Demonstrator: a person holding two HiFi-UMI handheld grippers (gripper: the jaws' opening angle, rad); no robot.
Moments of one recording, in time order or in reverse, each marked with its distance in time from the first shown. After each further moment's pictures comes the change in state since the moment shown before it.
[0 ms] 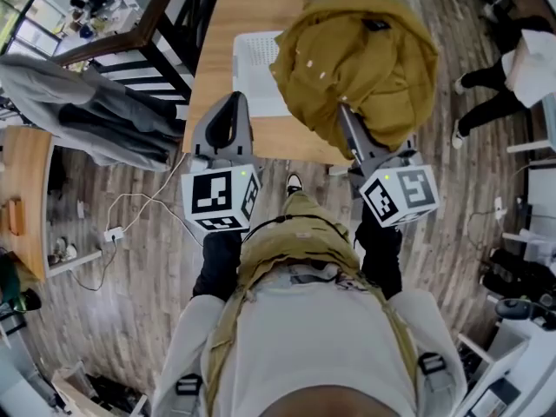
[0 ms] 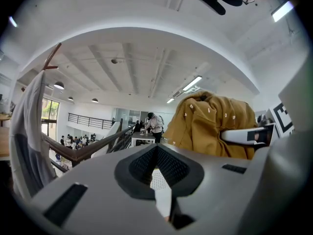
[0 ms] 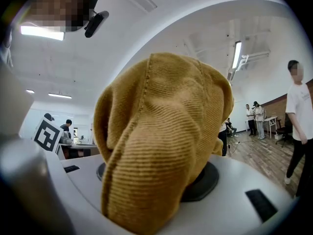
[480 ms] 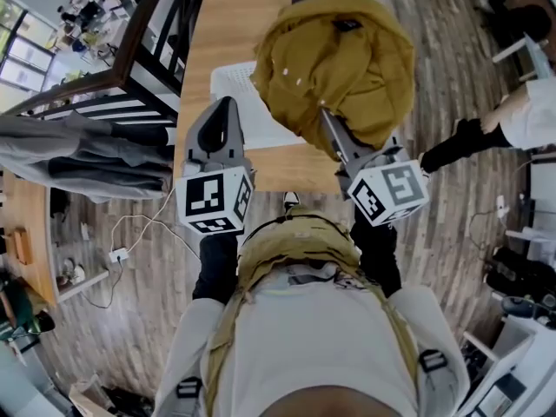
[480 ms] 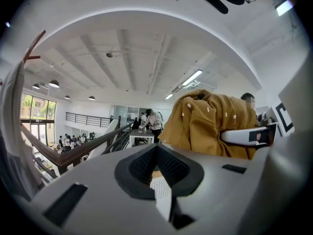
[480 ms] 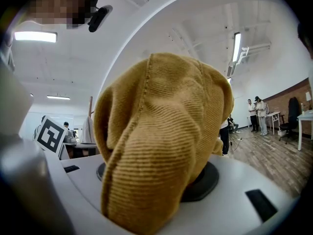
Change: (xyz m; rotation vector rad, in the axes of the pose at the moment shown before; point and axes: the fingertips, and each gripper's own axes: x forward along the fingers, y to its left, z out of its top) left arm 0.122 0.001 -0.001 0.017 0.050 -0.015; right arm 0.084 -0.073 -0.002 0.023 0.034 0.024
